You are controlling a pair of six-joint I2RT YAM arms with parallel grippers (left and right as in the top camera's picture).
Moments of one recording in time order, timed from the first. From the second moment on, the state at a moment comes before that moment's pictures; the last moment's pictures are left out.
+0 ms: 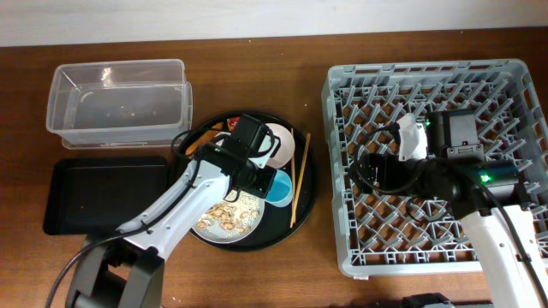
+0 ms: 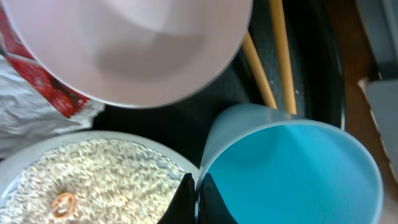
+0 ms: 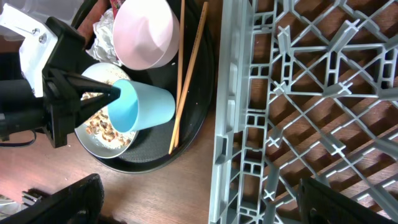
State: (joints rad) left arm -0.52 1.69 1.15 -0.70 0.13 -0.06; right arm 0.08 1.19 1.19 -1.12 -0.40 0.20
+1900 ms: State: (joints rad) left arm -0.06 1.44 1.32 -0.87 1.53 0.05; right arm 0.42 1.18 1.20 -0.37 -0.99 0.09
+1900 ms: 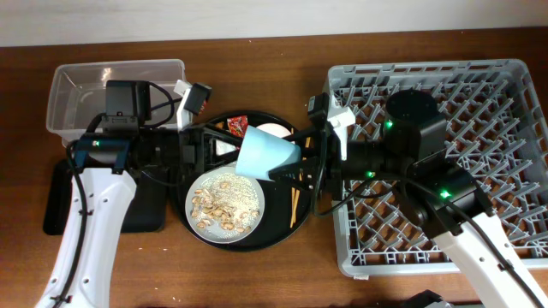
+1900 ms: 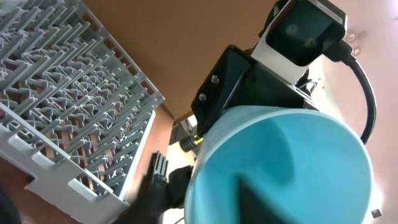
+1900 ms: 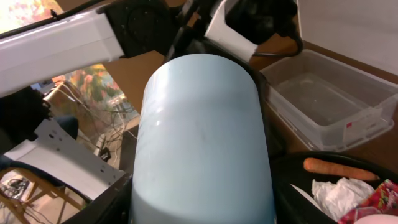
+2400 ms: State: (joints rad) left arm -0.05 1.44 1.32 -0.85 1.38 0.05; right arm -0.38 0.93 1.22 -1.32 -0.03 0.36
